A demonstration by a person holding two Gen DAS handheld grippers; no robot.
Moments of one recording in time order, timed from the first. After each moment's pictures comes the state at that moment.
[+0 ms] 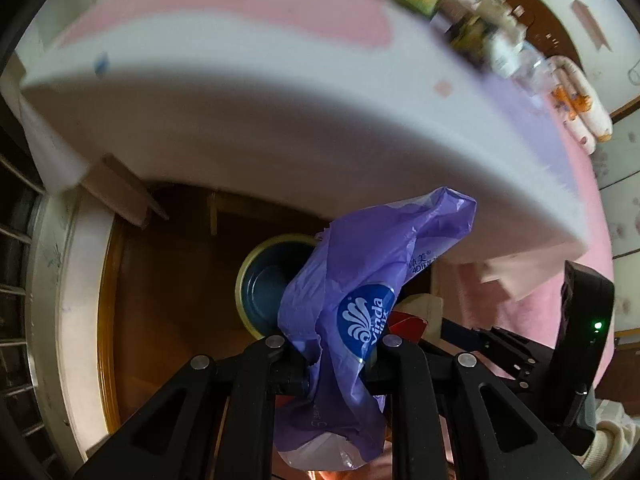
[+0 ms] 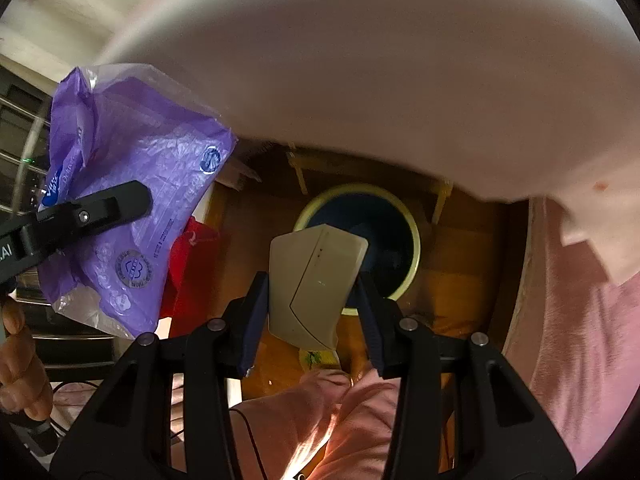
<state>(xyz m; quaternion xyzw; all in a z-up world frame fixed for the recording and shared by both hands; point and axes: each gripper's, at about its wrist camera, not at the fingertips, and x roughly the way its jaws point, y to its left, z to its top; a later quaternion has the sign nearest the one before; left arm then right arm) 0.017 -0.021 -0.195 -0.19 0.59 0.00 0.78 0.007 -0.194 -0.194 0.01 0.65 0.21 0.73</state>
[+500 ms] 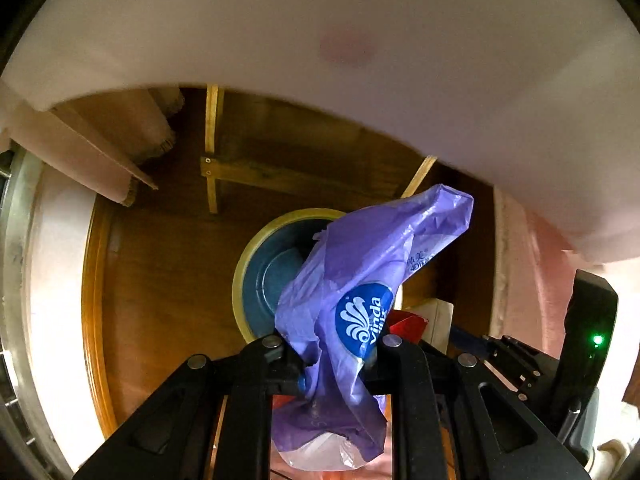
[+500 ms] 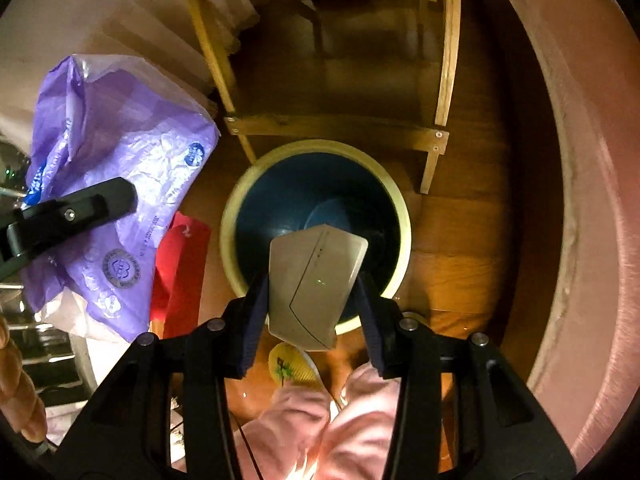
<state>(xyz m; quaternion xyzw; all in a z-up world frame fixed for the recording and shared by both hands) 0.054 -0.049 -0.364 -0.17 0.63 0.02 0.76 0.025 -0.197 -0.367 0.01 0.68 0.16 0.71</state>
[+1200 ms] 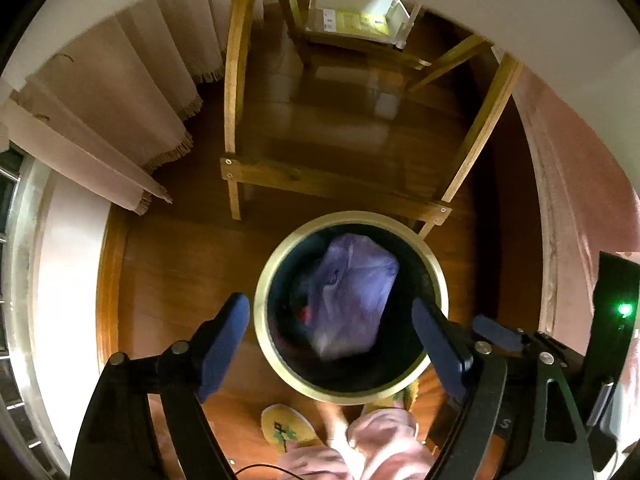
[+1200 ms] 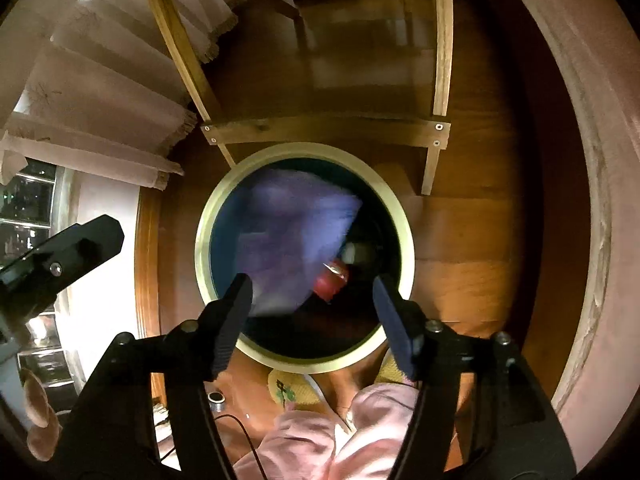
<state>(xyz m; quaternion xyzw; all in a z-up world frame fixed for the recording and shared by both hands) 0.061 -0.053 -0.417 -0.13 0.62 0.06 0.77 0.035 -0.214 -0.414 0.04 0.68 0.14 0.72</state>
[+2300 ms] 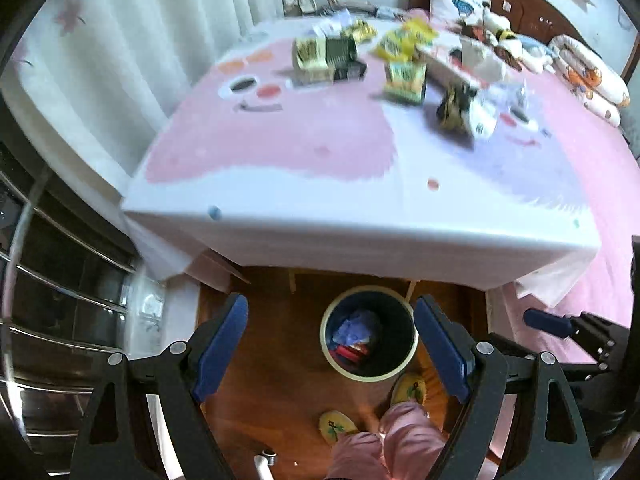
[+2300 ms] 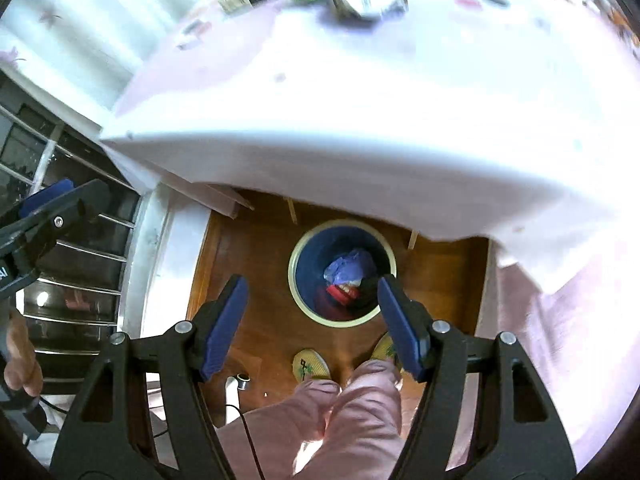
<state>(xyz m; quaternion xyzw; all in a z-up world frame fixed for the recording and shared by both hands) -0.009 -0.023 -0.029 -0.05 0.53 0.07 0.84 0.001 -0.201 -0.053 0.00 0.60 0.19 0.77</state>
